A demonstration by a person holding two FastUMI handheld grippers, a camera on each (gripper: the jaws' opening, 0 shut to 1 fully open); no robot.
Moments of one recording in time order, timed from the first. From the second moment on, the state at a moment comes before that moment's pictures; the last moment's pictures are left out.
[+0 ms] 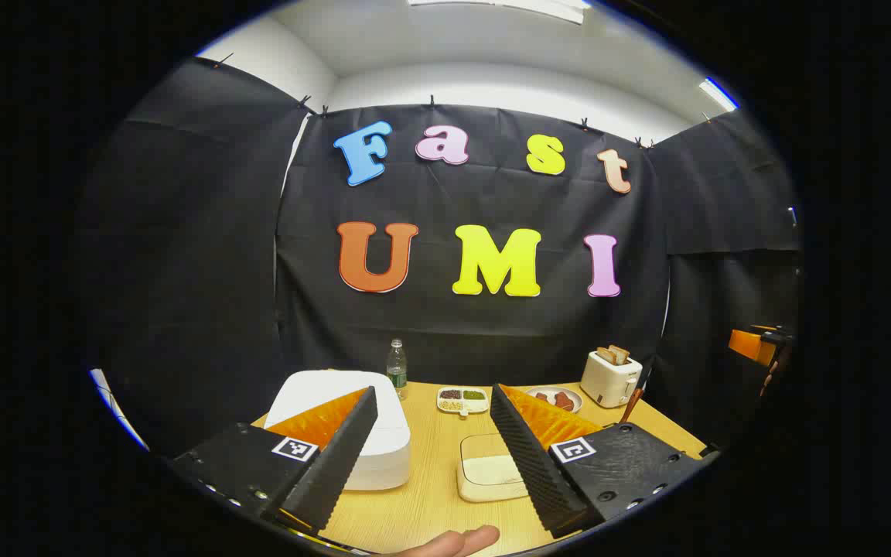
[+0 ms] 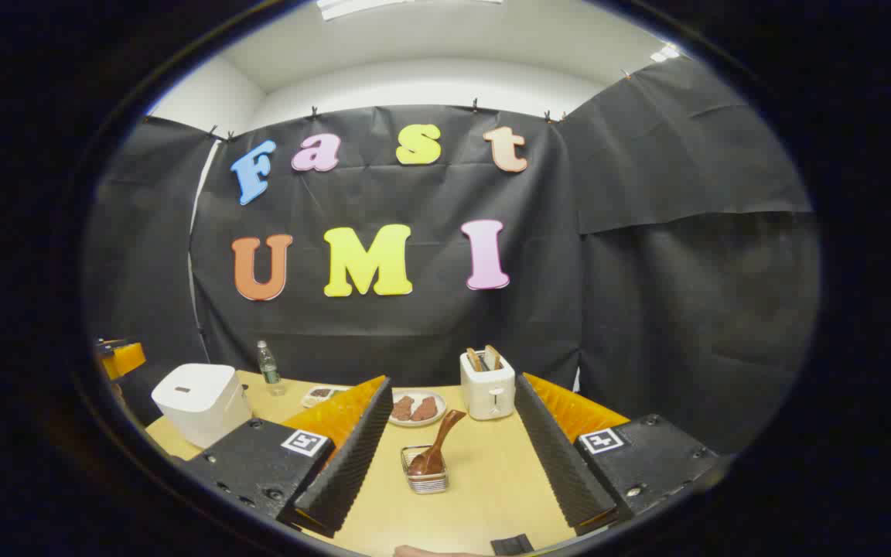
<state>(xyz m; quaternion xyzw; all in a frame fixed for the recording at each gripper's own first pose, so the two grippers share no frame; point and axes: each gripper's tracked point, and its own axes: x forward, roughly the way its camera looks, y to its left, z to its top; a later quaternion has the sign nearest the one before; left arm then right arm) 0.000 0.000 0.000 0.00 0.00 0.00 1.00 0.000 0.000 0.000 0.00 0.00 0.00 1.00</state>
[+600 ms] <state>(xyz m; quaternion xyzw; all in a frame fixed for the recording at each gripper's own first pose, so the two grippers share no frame) 0.018 0.030 -0.010 -0.01 0.00 0.01 1.00 -0.011 -0.010 -0.002 0.00 -0.04 0.00 1.00</state>
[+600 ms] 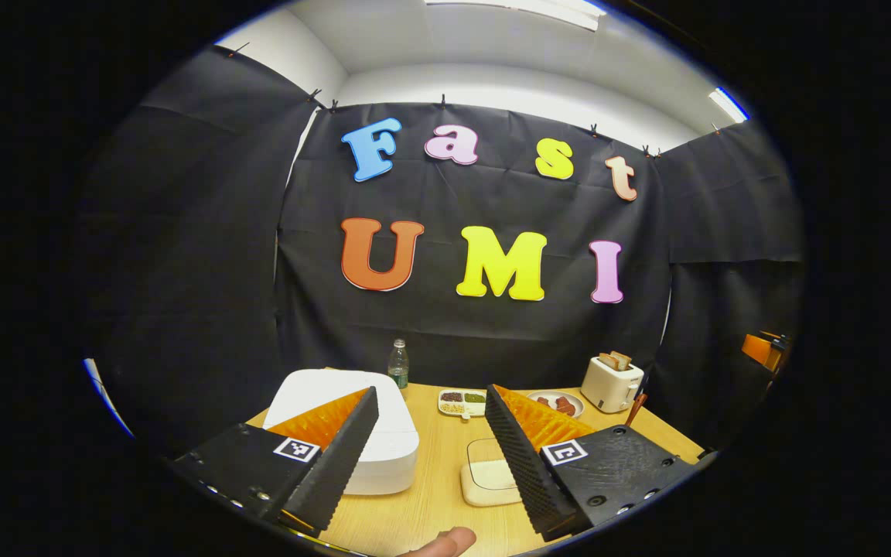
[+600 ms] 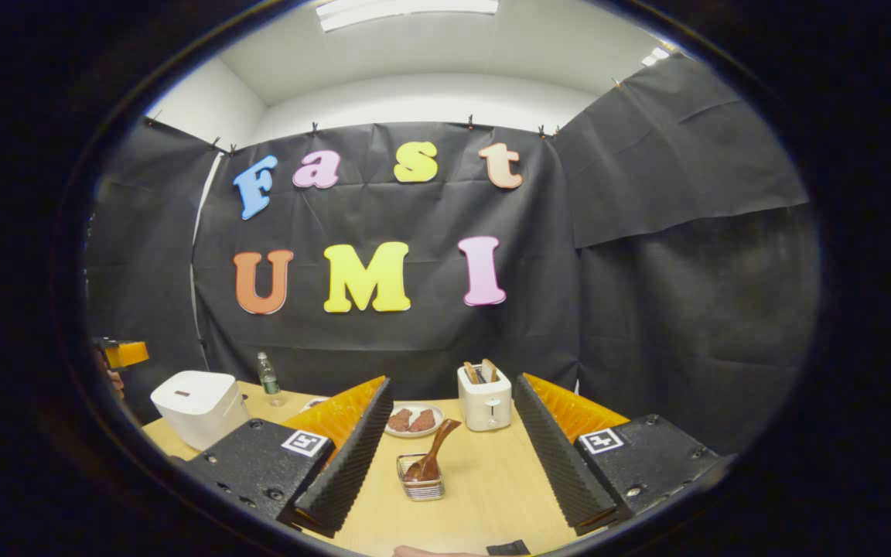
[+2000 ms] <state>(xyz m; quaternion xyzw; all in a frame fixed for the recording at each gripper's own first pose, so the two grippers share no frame) 0.137 0.144 -0.134 0.04 0.21 0.14 0.97 0.051 -0.002 -0.105 0.00 0.01 0.04 1.00</state>
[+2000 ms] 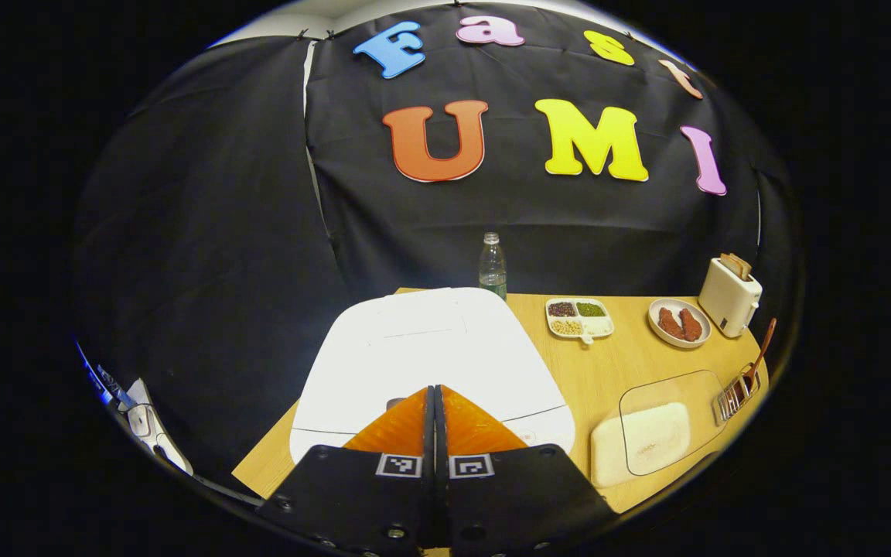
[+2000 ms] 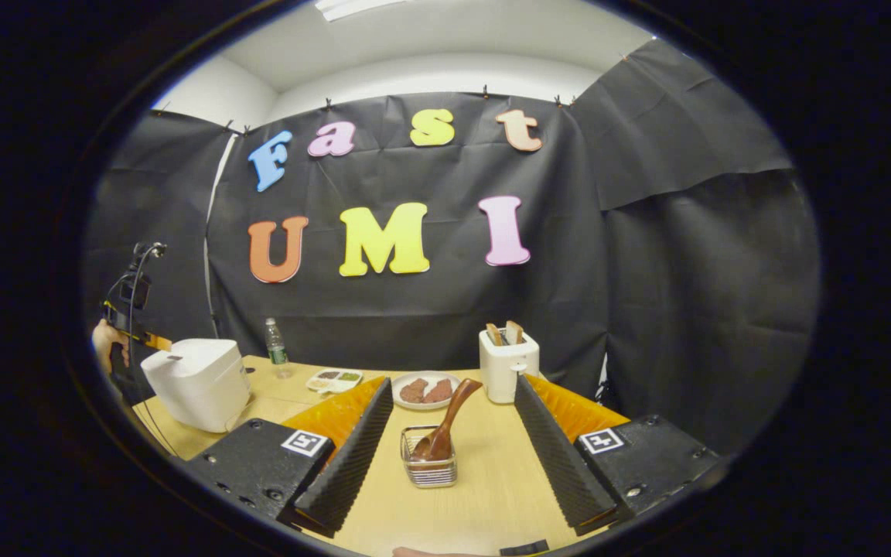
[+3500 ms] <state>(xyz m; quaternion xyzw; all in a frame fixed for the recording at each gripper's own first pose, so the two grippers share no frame) 0.125 0.148 -0.070 -0.02 0.14 0.17 0.98 0.035 -0.033 -0.106 0.01 0.00 0.02 1.00</state>
